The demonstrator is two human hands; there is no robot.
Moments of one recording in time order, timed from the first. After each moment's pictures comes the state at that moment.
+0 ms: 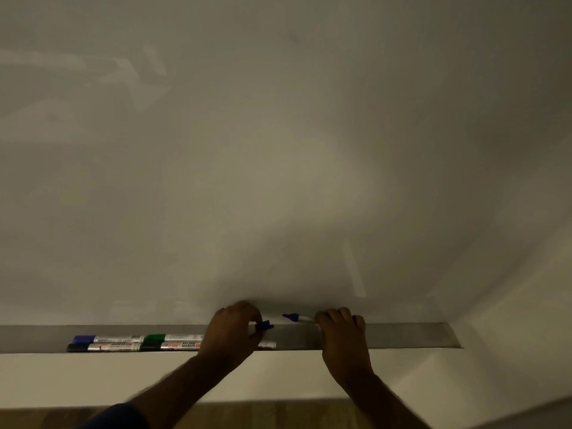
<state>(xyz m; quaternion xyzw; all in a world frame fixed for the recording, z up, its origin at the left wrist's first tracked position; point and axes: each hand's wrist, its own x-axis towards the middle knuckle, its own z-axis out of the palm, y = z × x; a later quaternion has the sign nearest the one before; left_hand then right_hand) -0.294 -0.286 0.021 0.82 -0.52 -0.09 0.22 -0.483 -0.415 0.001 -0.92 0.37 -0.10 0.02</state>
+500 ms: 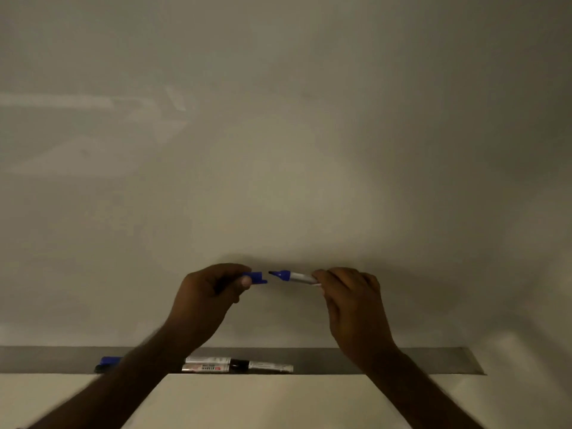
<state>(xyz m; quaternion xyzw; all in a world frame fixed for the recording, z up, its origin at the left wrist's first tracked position) -0.265 -0.241 0.180 0.73 -0.43 -0.09 0.53 -0.455 -0.396 0.153 -0.90 0.20 -0.38 0.04</state>
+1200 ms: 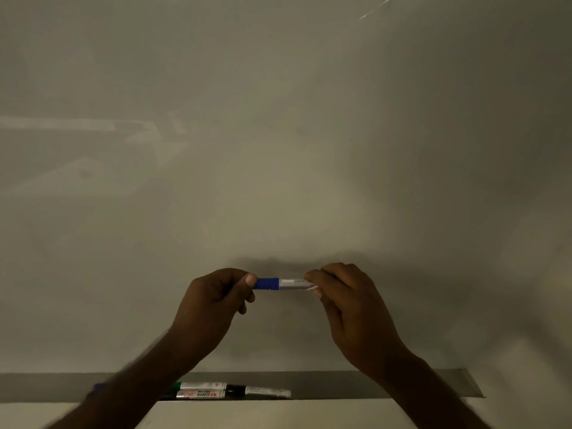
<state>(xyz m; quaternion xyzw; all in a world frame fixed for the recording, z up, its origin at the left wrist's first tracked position) -0.282 -0.245 0.223 0.71 -0.43 -0.11 0.56 -0.460 -0.388 0.213 -0.91 0.12 -0.39 0.07</state>
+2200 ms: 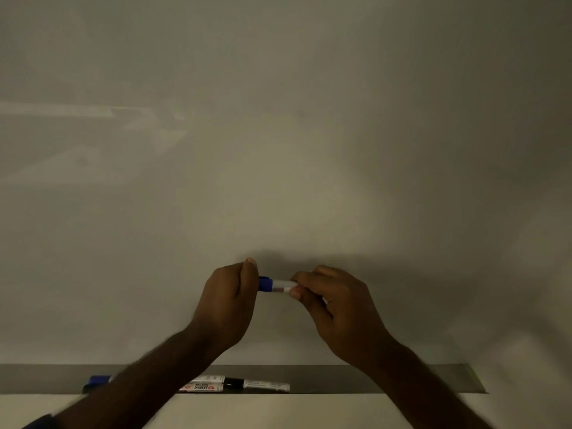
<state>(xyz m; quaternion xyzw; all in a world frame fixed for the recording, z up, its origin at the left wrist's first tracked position) -0.287 -0.280 0.208 0.73 -0.43 -0.06 0.53 -0.438 -0.382 0.218 -0.91 0.11 -0.35 0.18</state>
